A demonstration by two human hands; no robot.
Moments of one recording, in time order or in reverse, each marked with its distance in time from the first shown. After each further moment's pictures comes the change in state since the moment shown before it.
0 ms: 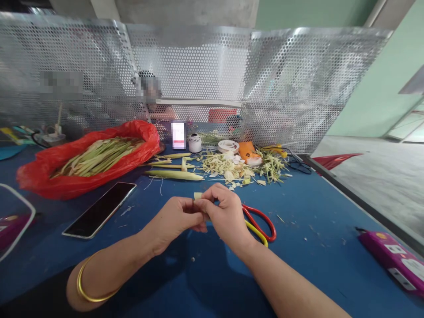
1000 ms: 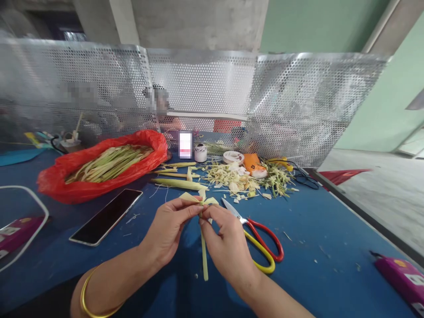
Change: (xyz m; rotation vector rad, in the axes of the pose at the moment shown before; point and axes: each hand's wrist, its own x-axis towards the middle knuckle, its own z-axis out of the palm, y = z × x) left_hand 0.002 0.004 -0.002 -0.494 0.309 0.187; right_hand -0.017 -0.014 0.009 -0.085 -0.095 -0.054
